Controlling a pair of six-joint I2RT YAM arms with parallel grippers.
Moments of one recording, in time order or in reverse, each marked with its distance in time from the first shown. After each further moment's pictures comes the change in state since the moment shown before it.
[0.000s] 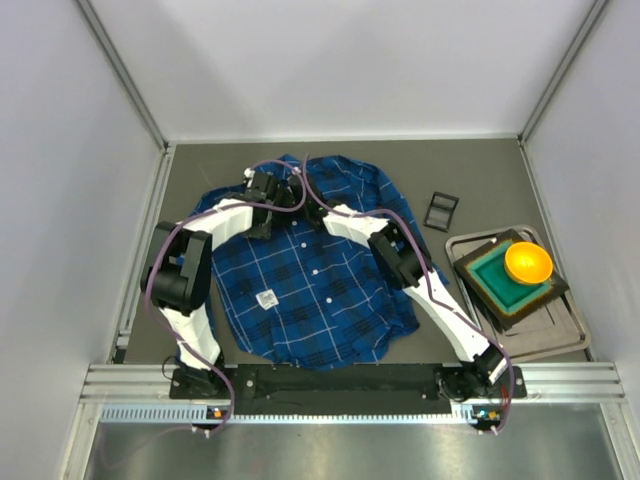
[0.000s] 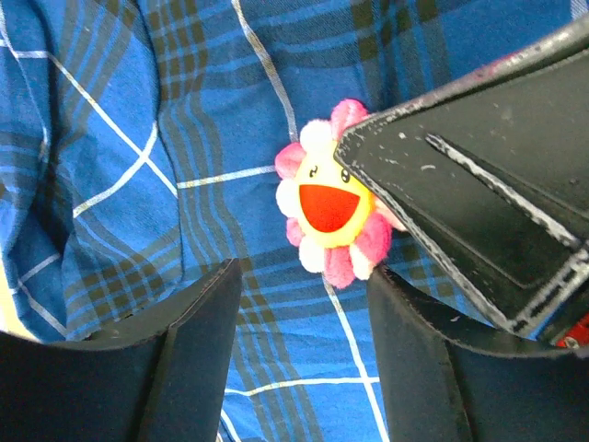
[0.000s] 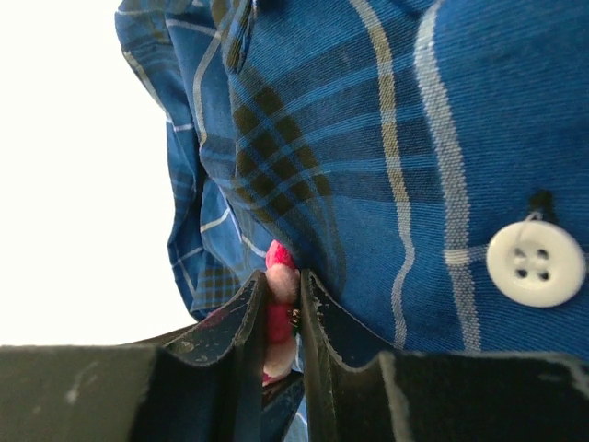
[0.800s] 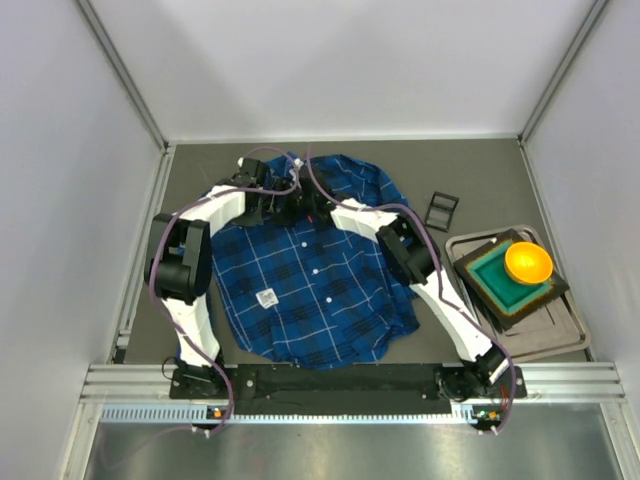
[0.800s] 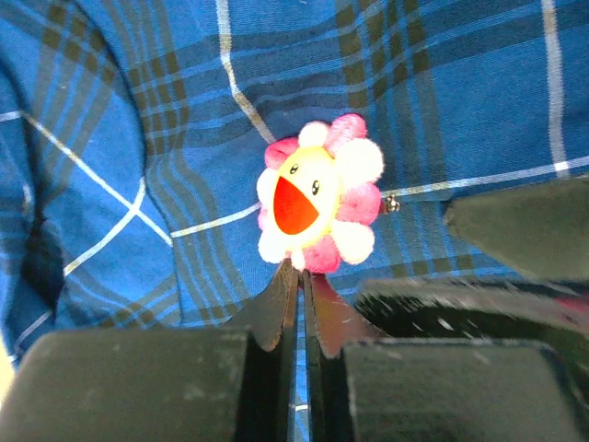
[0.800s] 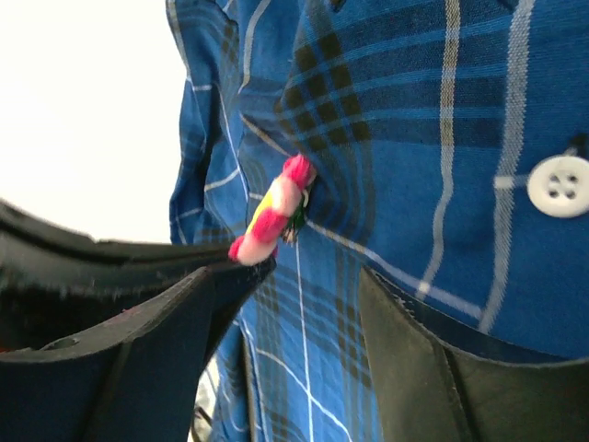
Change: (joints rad) left arm 0.072 0.089 0.143 -0.049 0.101 0.056; right arm -0.032 -0.063 -0.063 0.012 -0.064 -0.123
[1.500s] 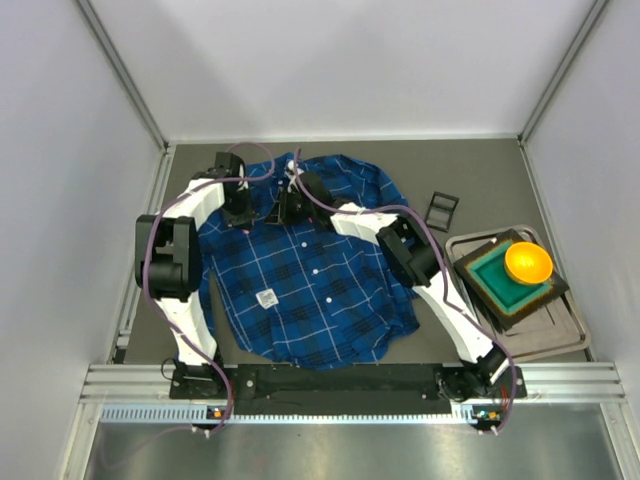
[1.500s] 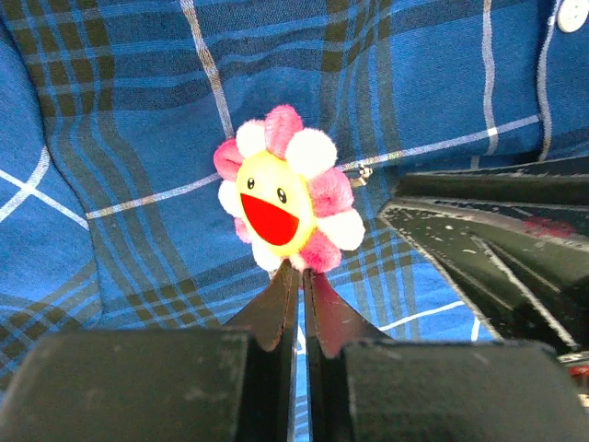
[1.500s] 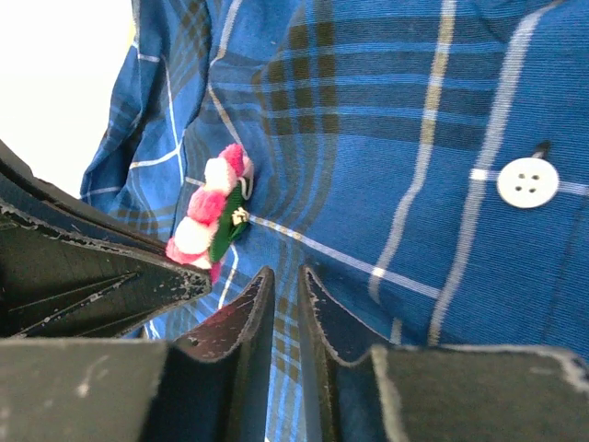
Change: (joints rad) left arm 0.147 0.002 0.070 -0.130 0.418 -0.124; right arm 0.011 -0.098 -0.163 0.042 0.090 -0.333
